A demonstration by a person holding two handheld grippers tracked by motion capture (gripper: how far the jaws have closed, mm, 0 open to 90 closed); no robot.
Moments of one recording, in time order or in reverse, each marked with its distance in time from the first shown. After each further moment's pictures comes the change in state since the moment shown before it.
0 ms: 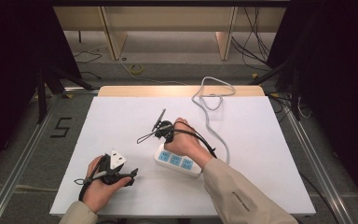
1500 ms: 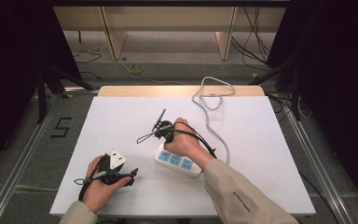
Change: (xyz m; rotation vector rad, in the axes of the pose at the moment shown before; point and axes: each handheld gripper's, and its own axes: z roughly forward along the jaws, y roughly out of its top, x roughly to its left) left arm 0.000 0.000 0.000 -0.004 0.002 -0.003; right arm 0.001 0.000 -0.001 -0.014 -0.012 0.001
